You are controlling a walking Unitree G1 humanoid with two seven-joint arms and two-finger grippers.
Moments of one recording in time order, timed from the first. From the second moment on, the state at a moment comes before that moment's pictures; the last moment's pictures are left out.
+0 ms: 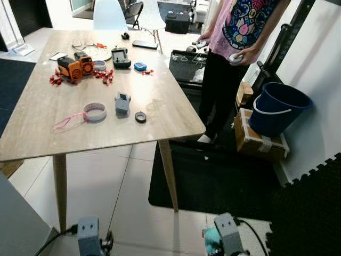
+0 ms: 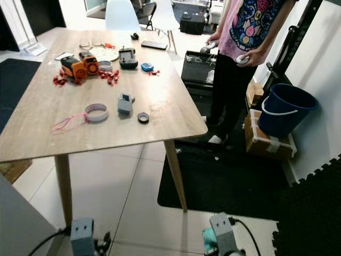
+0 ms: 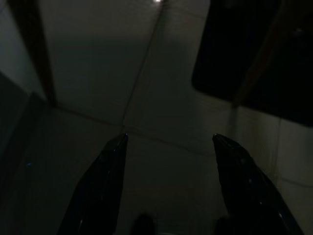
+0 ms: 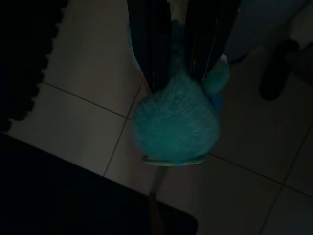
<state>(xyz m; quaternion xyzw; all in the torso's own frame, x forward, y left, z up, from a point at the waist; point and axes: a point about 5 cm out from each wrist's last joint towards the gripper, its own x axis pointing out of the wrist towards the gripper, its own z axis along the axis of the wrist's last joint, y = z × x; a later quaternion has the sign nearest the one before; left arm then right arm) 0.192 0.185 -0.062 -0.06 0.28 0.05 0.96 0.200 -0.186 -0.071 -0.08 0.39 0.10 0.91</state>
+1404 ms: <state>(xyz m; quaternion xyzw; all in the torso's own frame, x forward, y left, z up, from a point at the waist) 0.188 0.190 -0.063 -0.05 0.28 0.06 0.96 0.201 -0.173 -0.071 -0.09 0.39 0.13 0.91</state>
